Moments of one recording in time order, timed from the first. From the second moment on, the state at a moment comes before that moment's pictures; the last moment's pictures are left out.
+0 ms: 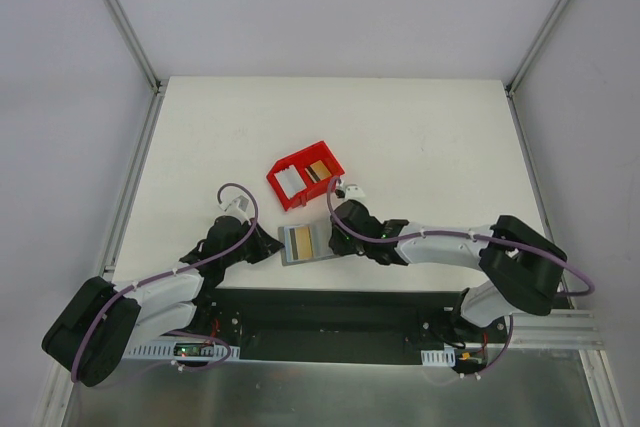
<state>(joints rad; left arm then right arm) -0.53 0.99 0.06 0.33 0.18 -0.94 1.06 1.52 0.72 -0.08 0.21 0.77</state>
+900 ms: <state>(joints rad) -0.53 1.04 0.06 0.38 0.20 -0.94 1.07 1.44 0.75 -0.04 0.16 0.72</state>
